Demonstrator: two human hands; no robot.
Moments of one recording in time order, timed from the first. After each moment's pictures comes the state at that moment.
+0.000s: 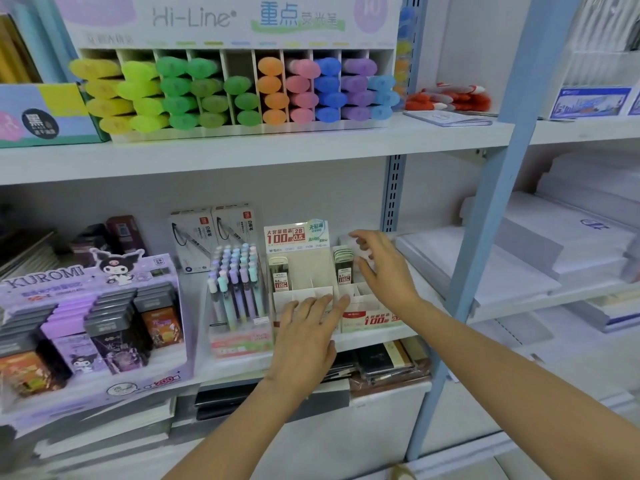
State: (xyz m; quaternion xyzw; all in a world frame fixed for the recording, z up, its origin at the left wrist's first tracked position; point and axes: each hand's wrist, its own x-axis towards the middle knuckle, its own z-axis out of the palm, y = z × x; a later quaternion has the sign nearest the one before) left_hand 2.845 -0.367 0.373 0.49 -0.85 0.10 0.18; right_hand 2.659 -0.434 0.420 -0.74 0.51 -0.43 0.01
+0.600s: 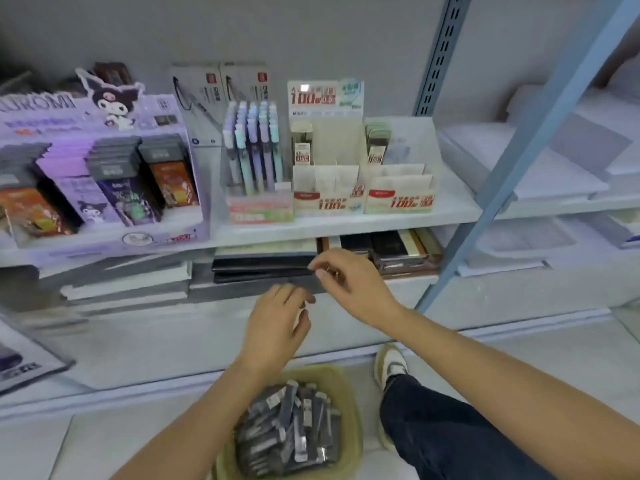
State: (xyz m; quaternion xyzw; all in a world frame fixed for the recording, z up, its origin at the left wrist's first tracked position) left_hand 2.919 -0.273 0.255 0.51 -0.81 -0.07 0.27; right_hand 2.742 -0.311 0.299 -0.80 0.45 -0.34 0.20
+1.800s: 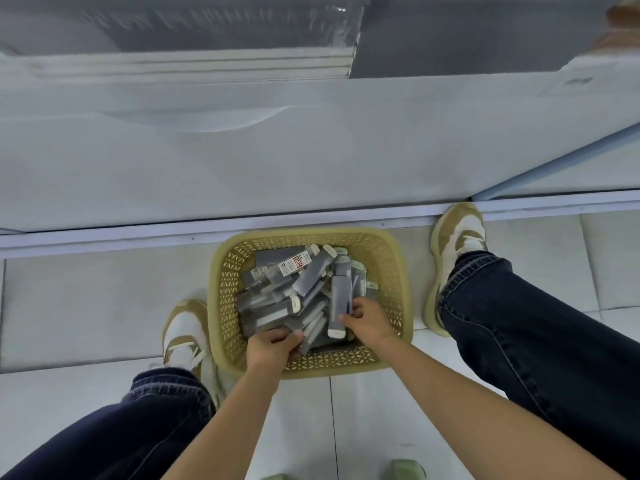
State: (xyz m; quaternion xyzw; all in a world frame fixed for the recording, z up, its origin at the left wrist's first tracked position) left_hand 2.958 -0.164 -0.106 0.79 -0.07 -0.59 0.16; right_hand 2.781 -0.205 -0.131 -0.35 0.72 -0.03 0.59
